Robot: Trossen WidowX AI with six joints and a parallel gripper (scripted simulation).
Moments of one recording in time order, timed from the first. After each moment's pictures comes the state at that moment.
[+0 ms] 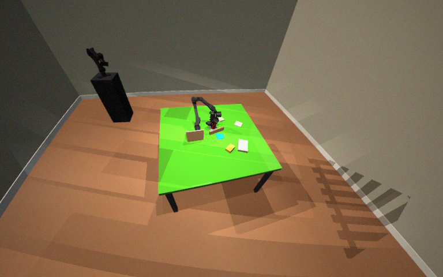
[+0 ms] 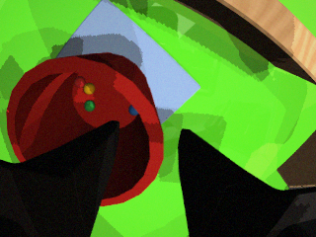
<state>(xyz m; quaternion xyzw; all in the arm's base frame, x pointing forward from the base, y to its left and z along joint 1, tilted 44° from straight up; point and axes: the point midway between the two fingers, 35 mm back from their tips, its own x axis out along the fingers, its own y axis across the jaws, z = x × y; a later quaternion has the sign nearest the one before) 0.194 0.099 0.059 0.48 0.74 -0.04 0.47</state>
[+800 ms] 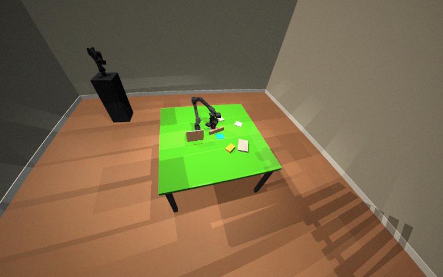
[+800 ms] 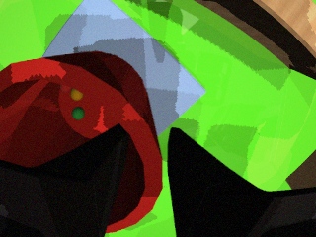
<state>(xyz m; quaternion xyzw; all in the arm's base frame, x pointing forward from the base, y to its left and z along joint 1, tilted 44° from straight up) 0.189 0.114 0.046 0.48 0.74 -0.04 0.47</state>
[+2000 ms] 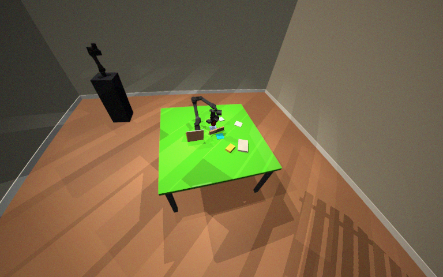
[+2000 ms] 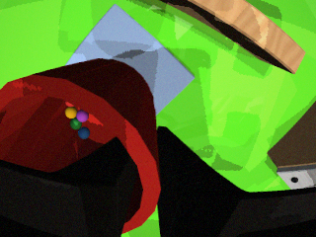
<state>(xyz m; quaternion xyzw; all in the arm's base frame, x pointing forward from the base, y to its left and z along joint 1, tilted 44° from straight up) 0.199 0.077 0.082 0.49 0.74 -0.04 0.46</state>
